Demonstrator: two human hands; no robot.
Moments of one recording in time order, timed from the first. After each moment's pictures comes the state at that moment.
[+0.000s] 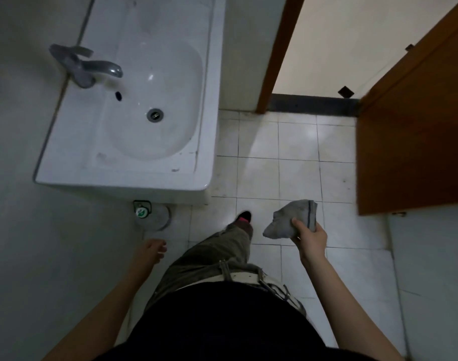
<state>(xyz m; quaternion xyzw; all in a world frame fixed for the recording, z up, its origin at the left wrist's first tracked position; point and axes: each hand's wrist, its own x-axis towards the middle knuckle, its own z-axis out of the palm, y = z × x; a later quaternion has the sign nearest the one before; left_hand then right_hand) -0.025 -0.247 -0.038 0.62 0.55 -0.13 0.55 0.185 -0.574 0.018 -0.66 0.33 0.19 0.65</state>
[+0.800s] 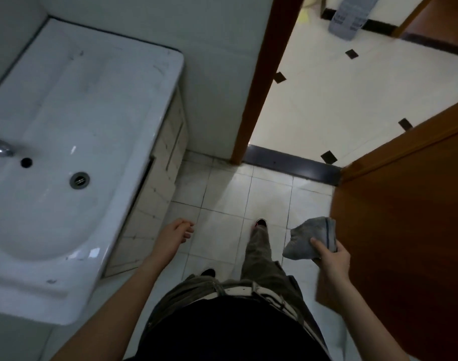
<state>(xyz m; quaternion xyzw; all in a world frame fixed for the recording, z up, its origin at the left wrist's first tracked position) 0.455 -0.345 -0.012 0.61 0.48 -0.07 0.63 0.635 -0.665 0.045 -0.76 0.23 0.24 0.56</state>
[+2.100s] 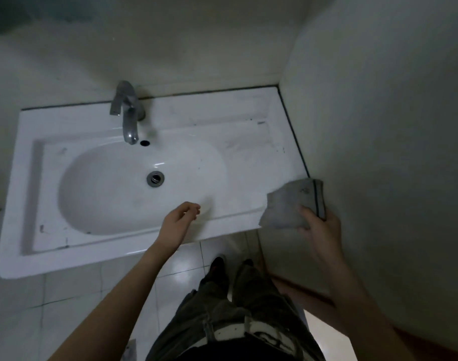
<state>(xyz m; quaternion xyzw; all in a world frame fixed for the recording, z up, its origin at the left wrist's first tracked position) 0.595 -0.136 0.039 0.36 0.69 0.35 0.52 0.898 -0.081 0.111 -0.67 -0.29 0.53 0.43</state>
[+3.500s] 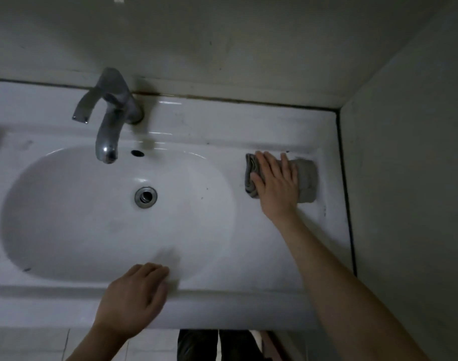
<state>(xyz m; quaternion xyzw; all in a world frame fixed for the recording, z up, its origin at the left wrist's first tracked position) 0.568 -0.132 -0.038 0.61 0.76 0.05 0.21 0.766 0.186 -0.069 -0.51 -0.85 0.09 0.04</state>
